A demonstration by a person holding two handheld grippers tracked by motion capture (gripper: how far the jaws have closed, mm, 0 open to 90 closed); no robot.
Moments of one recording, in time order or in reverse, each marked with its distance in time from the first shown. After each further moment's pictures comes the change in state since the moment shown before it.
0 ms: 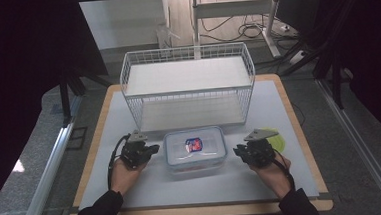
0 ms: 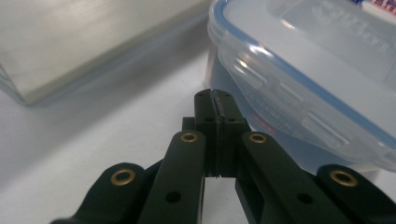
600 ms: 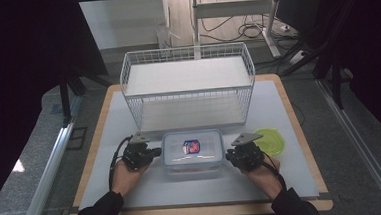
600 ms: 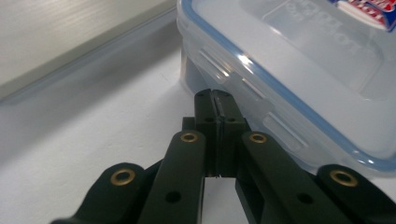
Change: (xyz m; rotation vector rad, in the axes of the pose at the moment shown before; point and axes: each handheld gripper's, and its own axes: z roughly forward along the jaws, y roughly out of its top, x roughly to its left) left arm -0.003 -0.001 -0.003 0.002 -0.045 0.018; right arm 0.021 0.005 0.013 0.048 0.043 -0.071
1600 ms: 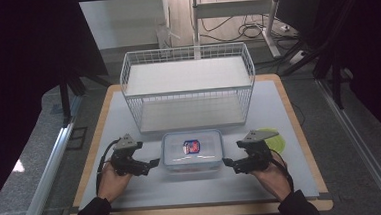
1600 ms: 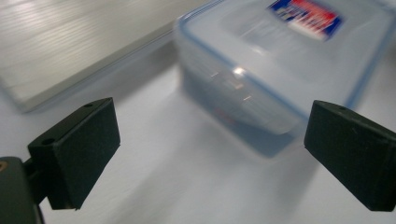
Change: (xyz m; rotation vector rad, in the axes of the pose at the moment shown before) left arm 0.005 -0.011 -0.027 -0.113 -0.078 0.030; right arm -0.011 -0.001 -0.022 -0.135 0.134 0.058
